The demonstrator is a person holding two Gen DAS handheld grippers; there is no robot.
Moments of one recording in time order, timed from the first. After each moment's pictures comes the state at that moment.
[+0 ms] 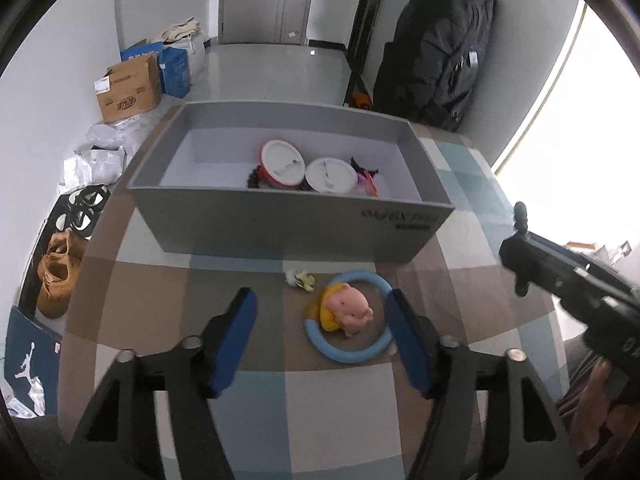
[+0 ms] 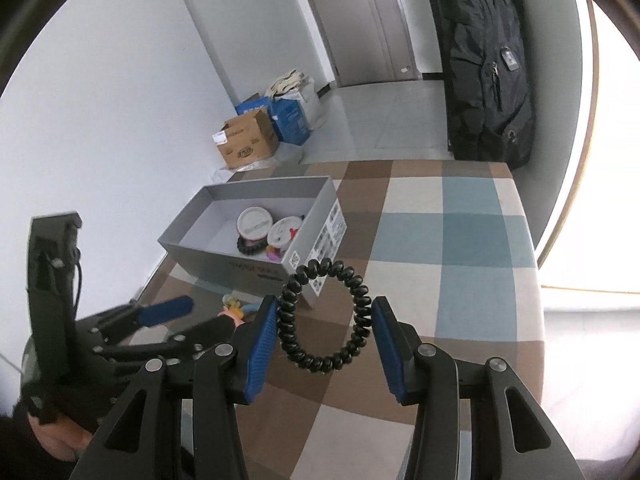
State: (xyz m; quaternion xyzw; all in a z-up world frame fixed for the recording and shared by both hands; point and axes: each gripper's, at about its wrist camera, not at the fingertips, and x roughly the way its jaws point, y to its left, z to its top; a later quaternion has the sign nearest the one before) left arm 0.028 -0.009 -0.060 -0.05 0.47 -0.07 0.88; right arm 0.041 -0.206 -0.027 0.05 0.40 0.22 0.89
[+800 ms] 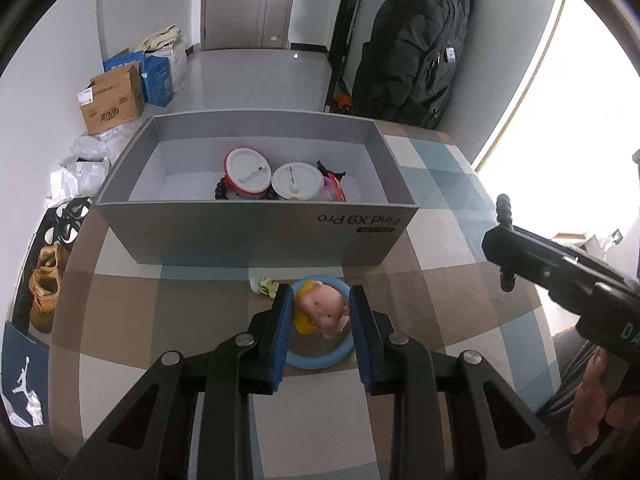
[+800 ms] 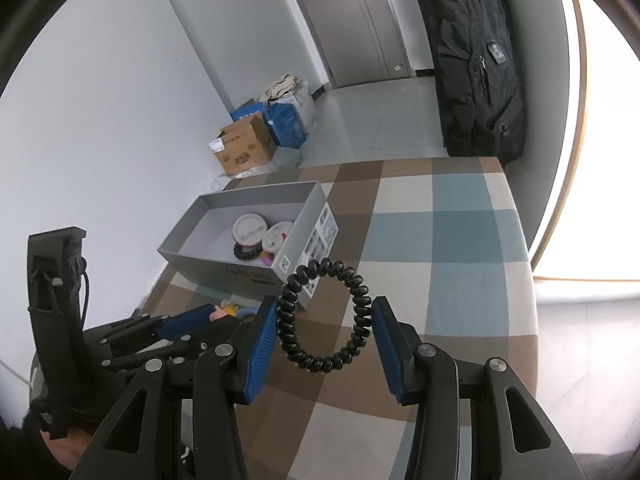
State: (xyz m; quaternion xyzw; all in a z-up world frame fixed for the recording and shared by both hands) left arm 0.025 -0.019 -0.050 -0.05 0.46 -0.10 0.88; right arm 0.041 -0.216 -0.025 0.07 0.41 0.22 0.89
